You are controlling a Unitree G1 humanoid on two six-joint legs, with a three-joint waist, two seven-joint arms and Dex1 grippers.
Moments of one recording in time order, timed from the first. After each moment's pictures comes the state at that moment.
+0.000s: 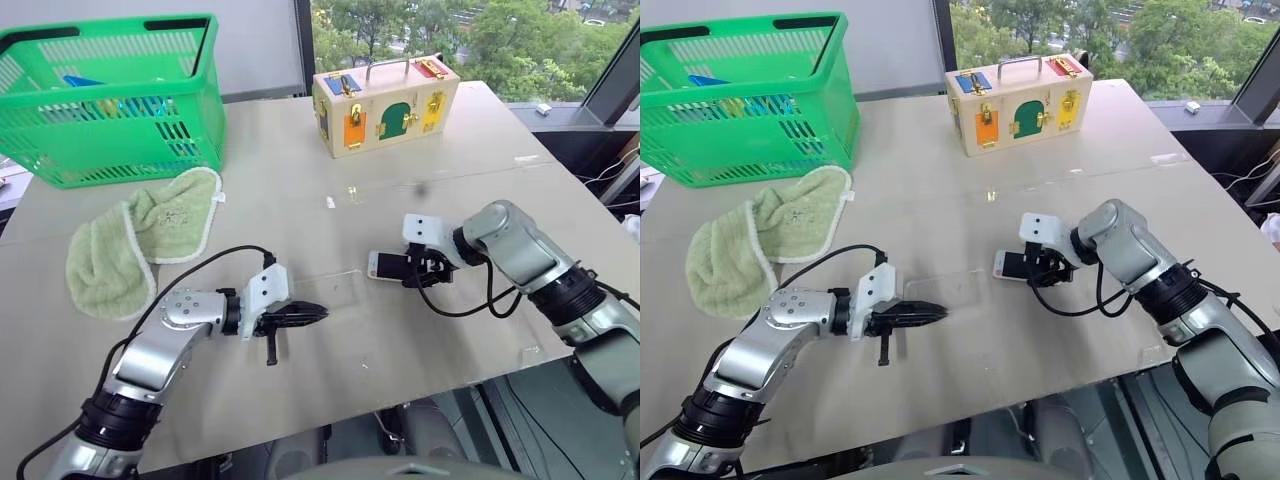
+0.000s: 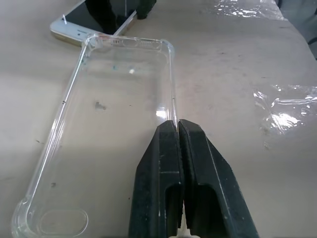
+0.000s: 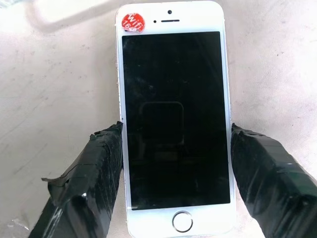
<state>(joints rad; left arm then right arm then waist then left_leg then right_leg) -0.12 0.74 -0.13 -0.24 -0.32 0.32 -1.14 -0.79 -0.62 0.56 0.11 -0.08 0.69 1.18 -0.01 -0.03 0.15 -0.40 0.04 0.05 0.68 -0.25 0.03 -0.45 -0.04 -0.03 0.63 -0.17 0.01</state>
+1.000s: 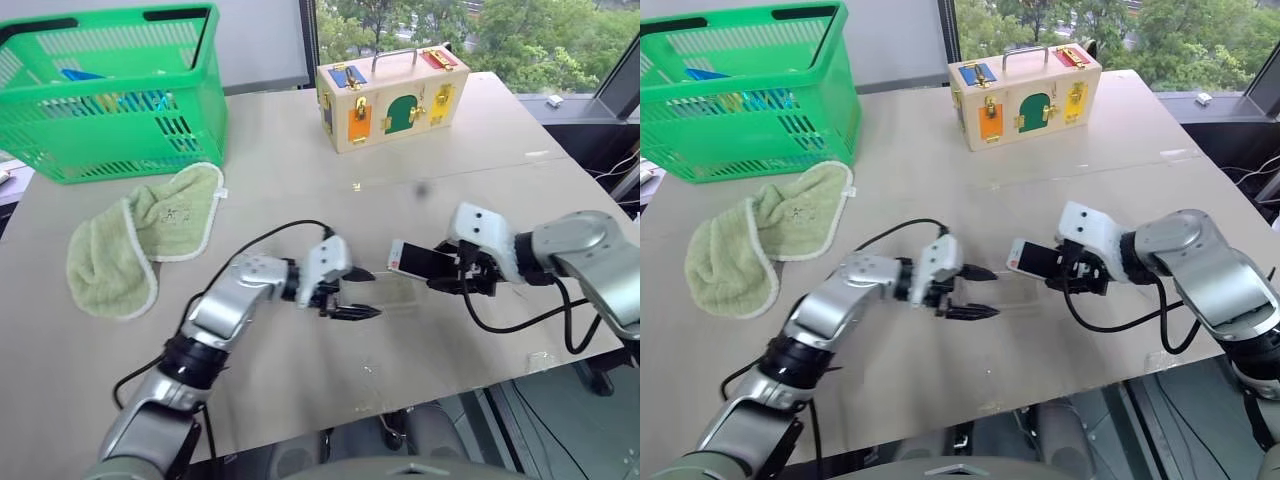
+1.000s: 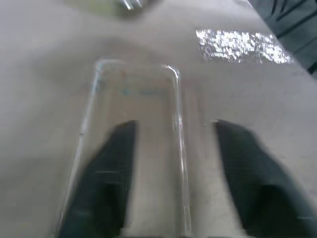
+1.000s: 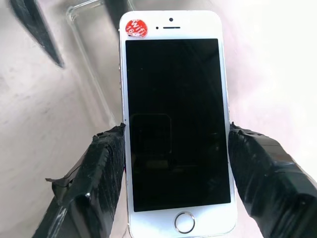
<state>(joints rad) -0.39 0.58 -0.25 -0.11 -0.32 0.44 -1.18 -0.61 -0.87 0.31 -0.48 0.23 1.01 1.05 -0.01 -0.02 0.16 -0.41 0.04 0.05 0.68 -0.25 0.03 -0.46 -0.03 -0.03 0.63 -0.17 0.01</state>
